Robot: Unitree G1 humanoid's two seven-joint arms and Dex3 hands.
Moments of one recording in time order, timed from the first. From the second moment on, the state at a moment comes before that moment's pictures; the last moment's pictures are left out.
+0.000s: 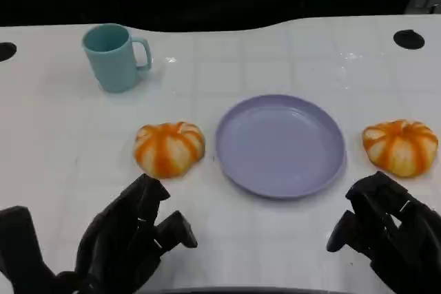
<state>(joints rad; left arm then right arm) 0.13 -0.08 0.11 -0.16 -0.67 0.48 -0.26 0.25 0.00 -0.07 -0.37 0.59 0.44 0.21</state>
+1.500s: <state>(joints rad) -0.30 0.35 -0.29 -0.05 0.84 0.03 -0.23 0.20 0.02 -0.07 -0.34 0.57 0.44 0.21</state>
